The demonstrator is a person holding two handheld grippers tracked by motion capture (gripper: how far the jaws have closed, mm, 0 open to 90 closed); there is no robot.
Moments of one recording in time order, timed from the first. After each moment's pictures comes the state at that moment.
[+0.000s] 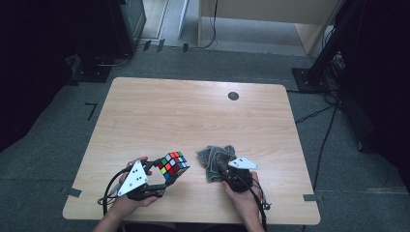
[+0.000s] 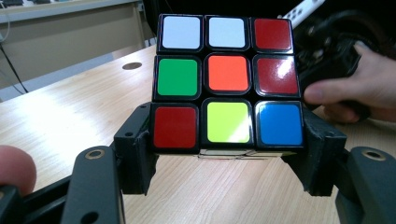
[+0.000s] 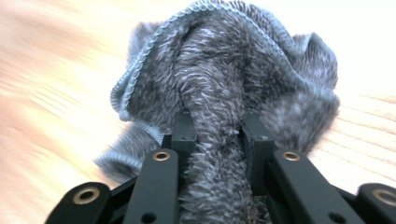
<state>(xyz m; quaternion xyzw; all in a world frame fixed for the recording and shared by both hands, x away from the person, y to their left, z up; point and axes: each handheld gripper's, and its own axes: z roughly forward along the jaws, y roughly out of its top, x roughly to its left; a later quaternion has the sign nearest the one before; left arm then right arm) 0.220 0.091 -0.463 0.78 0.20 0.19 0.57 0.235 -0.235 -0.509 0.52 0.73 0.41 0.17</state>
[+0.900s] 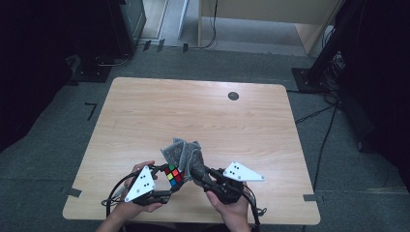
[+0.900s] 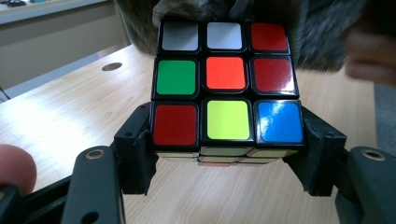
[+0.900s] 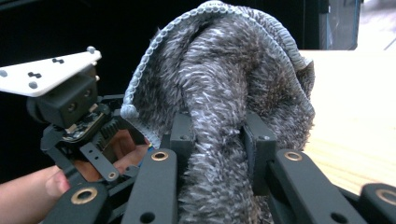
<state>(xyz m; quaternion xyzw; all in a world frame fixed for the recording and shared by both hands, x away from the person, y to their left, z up) 0.210 0.077 -0.462 0.79 0.17 0.18 0.56 0.191 -0.192 -0.433 0.38 0.67 0.63 0.08</state>
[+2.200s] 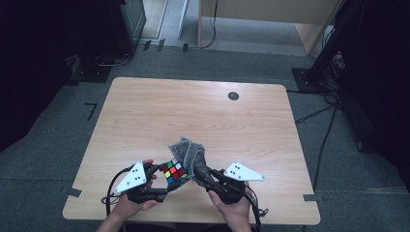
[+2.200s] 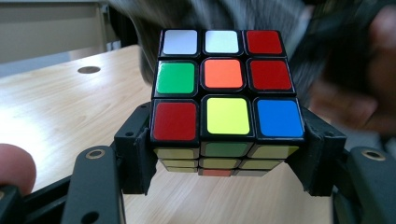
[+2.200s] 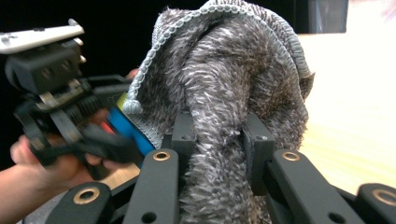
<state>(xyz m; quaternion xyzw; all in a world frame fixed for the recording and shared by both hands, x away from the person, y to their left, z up) 0.221 0.093 -0.457 0.75 0.20 0.09 0.62 0.192 -0.196 -0.437 0.40 0.69 0.60 0.09</state>
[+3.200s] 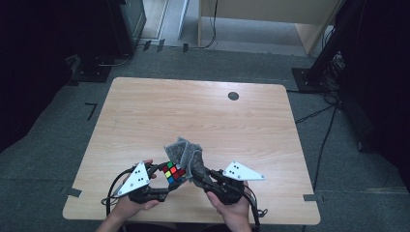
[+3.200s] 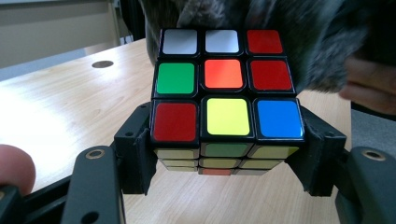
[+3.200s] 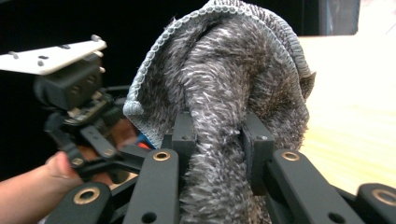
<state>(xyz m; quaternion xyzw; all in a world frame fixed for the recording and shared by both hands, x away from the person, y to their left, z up) 0.217 0.085 -0.461 0.78 0.19 0.13 0.59 0.188 -0.192 -0.427 0.39 0.69 0.61 0.08</state>
